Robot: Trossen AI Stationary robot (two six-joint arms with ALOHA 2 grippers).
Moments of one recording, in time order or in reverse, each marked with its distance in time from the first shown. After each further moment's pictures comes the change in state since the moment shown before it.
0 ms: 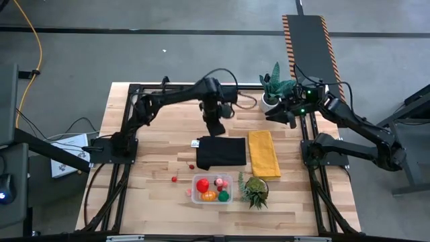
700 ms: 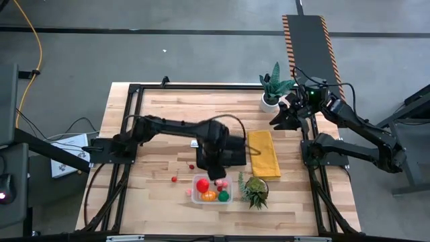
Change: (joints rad) left arm -0.382 -0.005 0.000 0.001 0.028 -0.379; right arm 0.000 -0.034 0.000 0.000 -0.301 -0.030
